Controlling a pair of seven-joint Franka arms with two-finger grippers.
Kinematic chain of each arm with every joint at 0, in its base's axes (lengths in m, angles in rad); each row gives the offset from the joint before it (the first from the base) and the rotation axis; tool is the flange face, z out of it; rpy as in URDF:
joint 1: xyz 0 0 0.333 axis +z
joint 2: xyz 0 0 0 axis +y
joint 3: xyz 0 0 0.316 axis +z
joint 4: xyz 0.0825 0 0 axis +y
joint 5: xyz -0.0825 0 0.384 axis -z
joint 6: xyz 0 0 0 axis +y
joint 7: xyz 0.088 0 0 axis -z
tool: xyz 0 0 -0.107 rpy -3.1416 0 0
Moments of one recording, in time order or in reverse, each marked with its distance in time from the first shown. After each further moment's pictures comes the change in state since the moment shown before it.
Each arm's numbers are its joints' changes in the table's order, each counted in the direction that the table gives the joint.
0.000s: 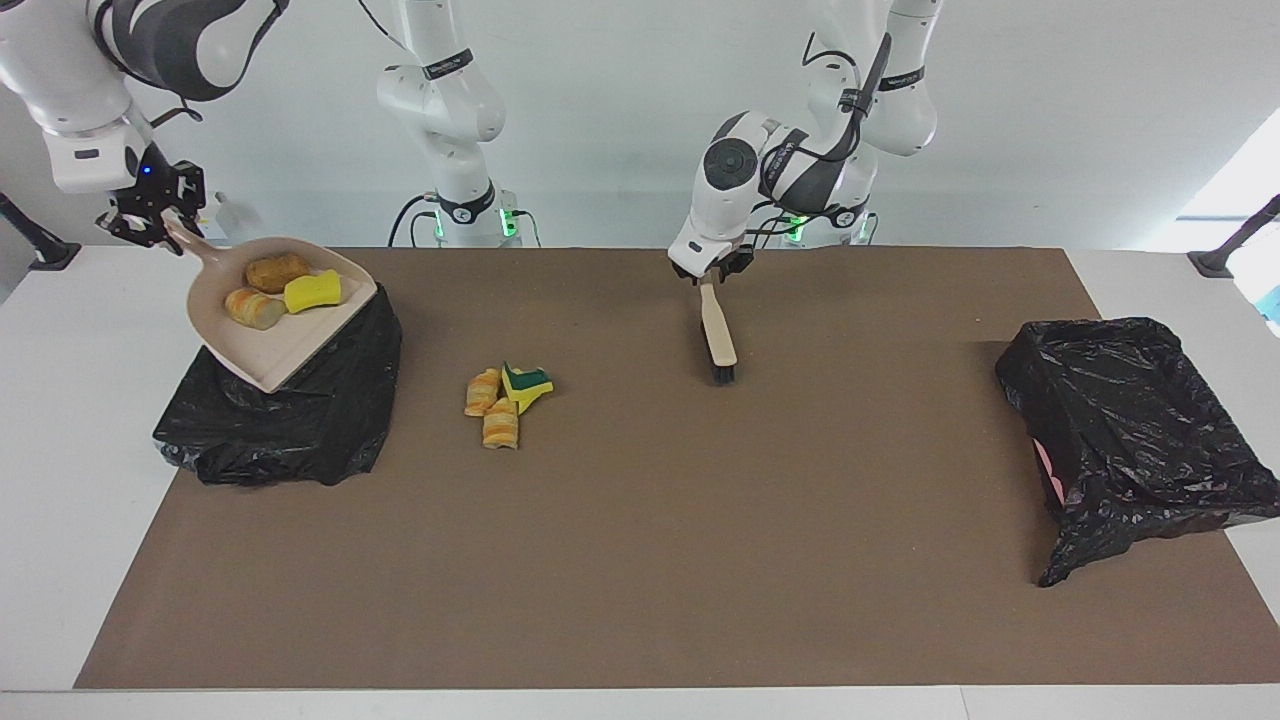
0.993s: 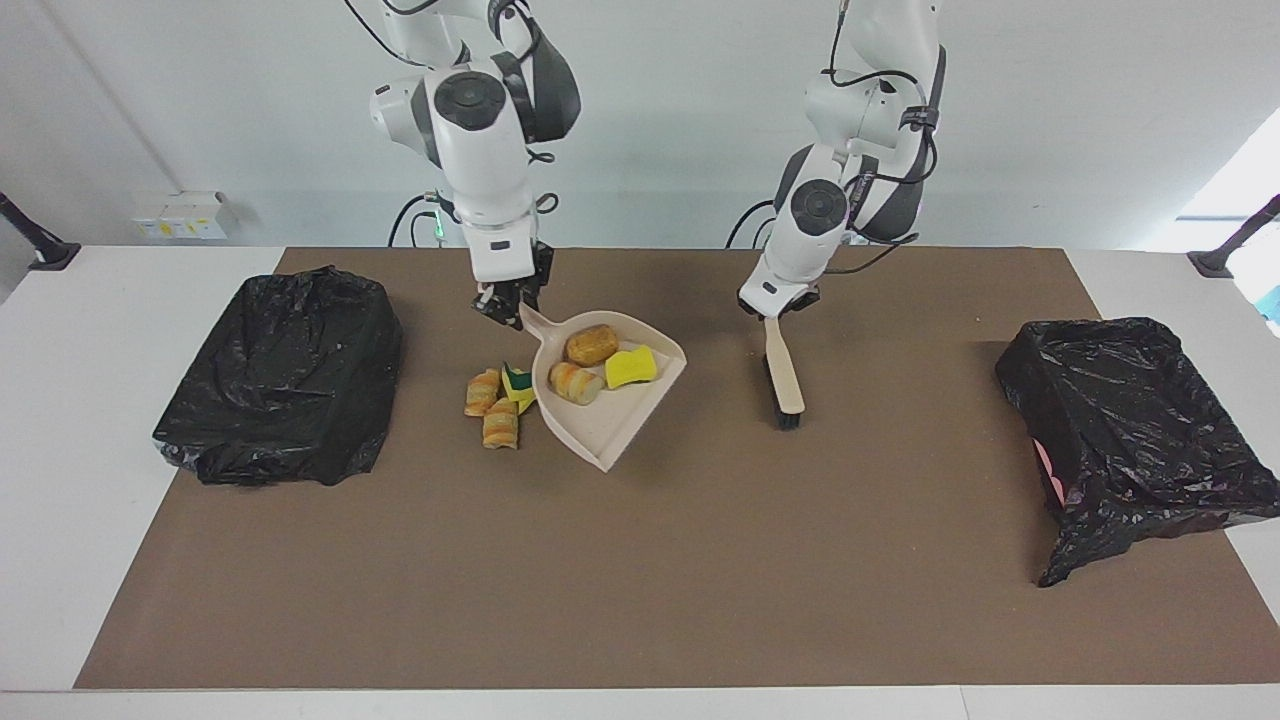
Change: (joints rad) left arm 0.184 0.026 -0.004 -0.022 -0.083 0.003 0.161; right arm 0.743 0.093 0.031 0.012 -0.224 -0.063 0.929
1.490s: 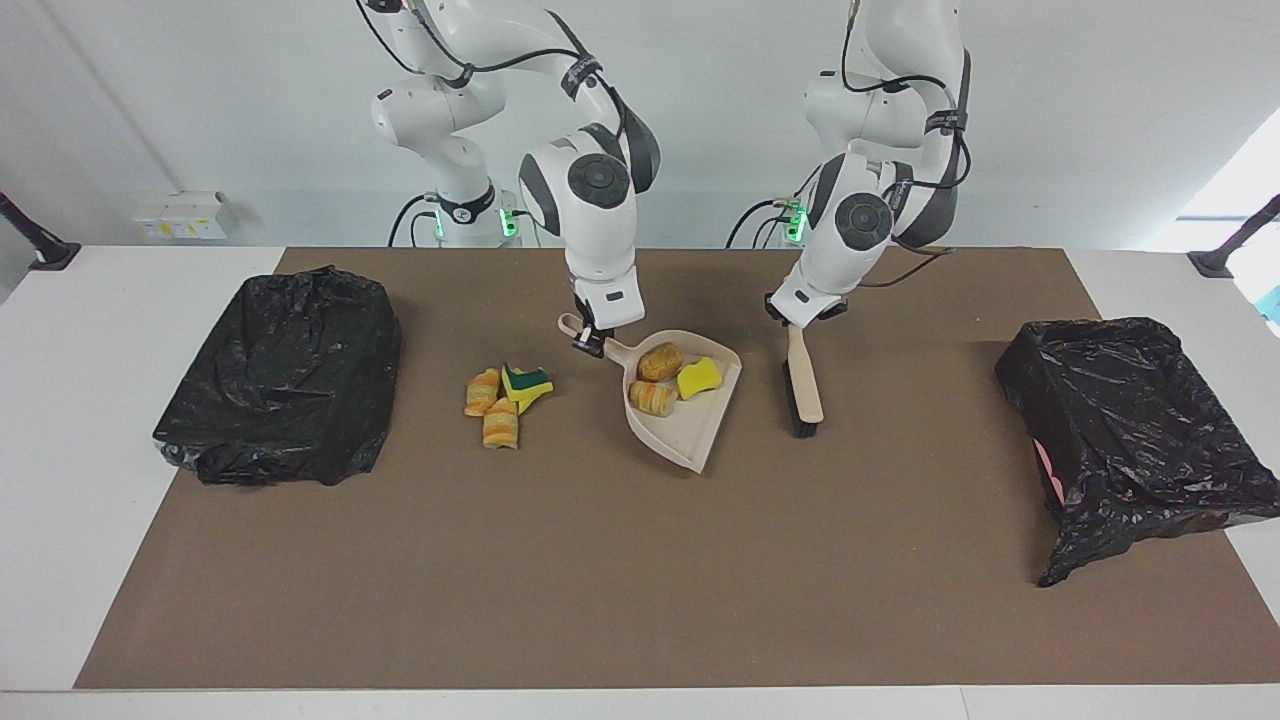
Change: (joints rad) left arm 0.146 0.000 0.026 0.004 0.004 0.033 0.240; right arm 0.236 0.206 0.008 0.012 -0.006 -0.188 0.096
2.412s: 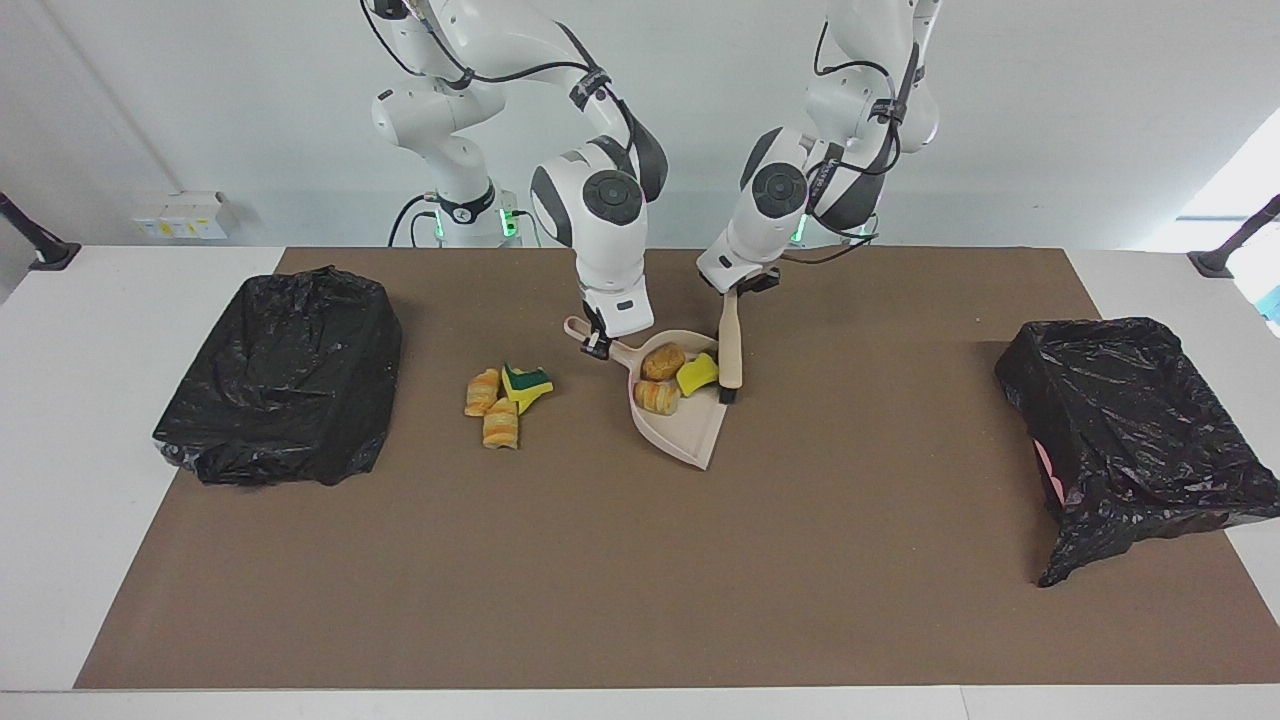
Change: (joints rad) left arm -0.206 -0.018 -0.030 0.007 0.118 0.000 -0.057; right arm 0.044 0.071 0.009 0.008 0.000 -0.016 -0.005
